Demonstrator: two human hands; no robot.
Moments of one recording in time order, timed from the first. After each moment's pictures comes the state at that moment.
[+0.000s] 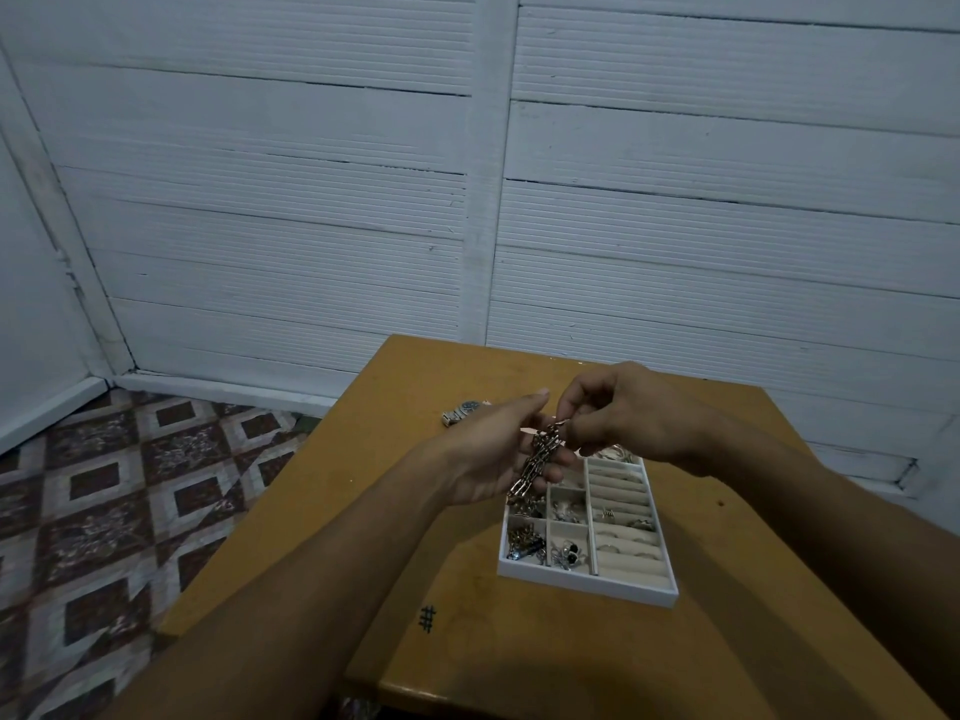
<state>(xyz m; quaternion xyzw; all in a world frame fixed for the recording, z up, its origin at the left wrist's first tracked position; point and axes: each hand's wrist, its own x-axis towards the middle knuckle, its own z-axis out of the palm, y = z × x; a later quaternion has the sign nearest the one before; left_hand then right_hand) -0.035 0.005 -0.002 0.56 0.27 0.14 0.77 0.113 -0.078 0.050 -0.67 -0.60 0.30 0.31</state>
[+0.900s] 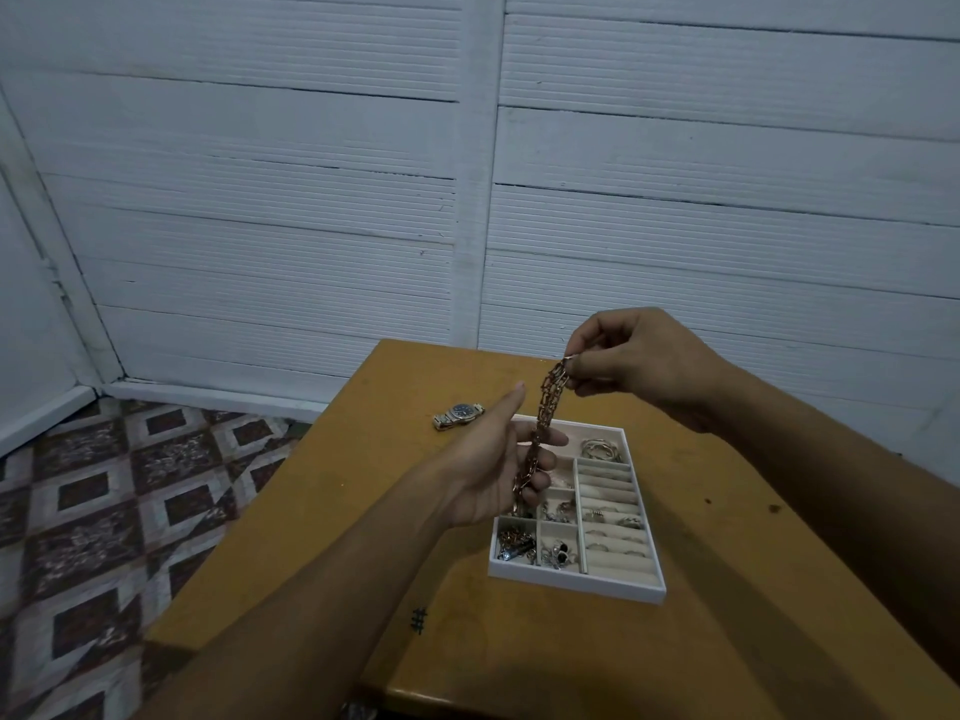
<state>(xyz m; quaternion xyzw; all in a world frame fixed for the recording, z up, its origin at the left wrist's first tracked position) -0.030 -0.002 -0.015 0.49 0.26 0.14 0.82 0.121 -0.076 0.082 -0.64 -0.56 0.29 0.44</state>
